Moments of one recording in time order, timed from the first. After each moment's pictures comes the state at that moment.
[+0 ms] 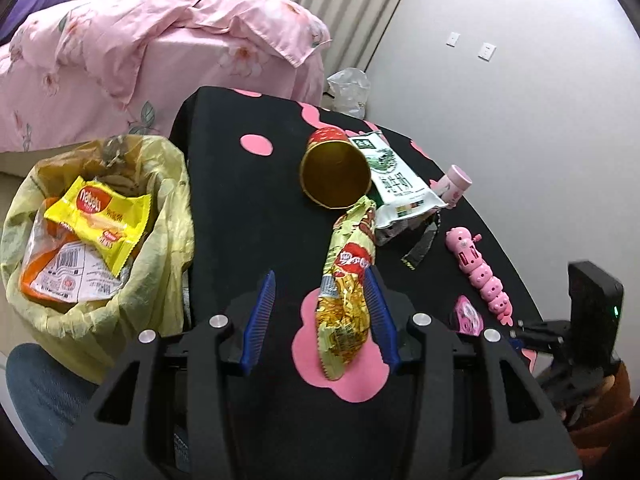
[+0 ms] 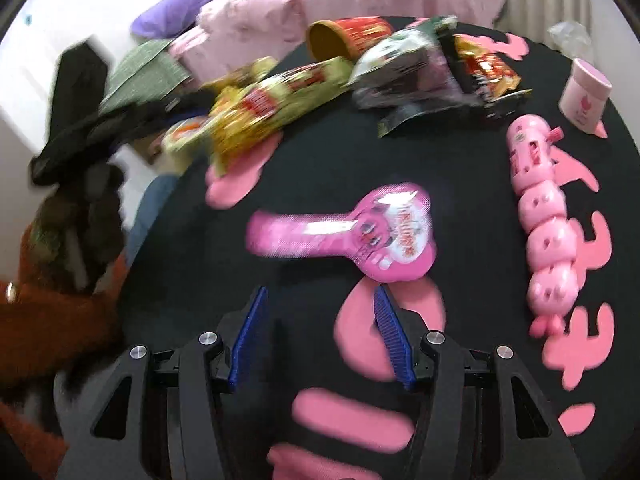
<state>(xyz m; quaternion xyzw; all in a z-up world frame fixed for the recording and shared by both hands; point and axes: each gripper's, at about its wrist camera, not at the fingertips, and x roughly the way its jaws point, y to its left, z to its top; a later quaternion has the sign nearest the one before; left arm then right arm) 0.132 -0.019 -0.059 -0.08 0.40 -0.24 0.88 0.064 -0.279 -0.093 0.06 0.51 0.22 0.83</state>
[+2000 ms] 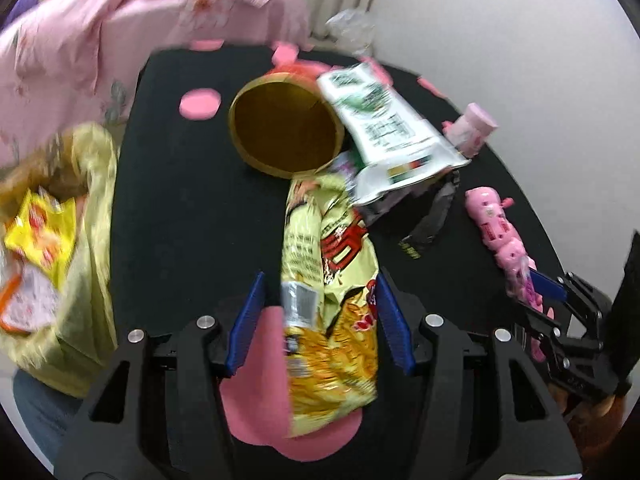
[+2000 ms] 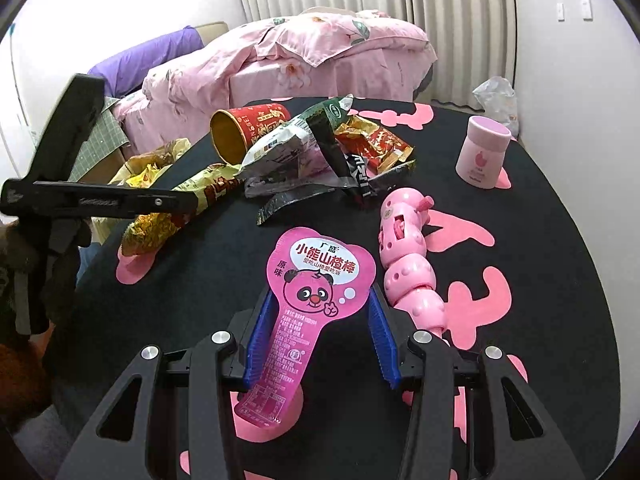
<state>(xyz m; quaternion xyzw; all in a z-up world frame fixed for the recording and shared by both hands) 0.174 -0.099 -0.086 -0.02 0.49 -0.23 0.84 0.055 -0.316 -0.092 0.02 0.39 0.12 0.91</state>
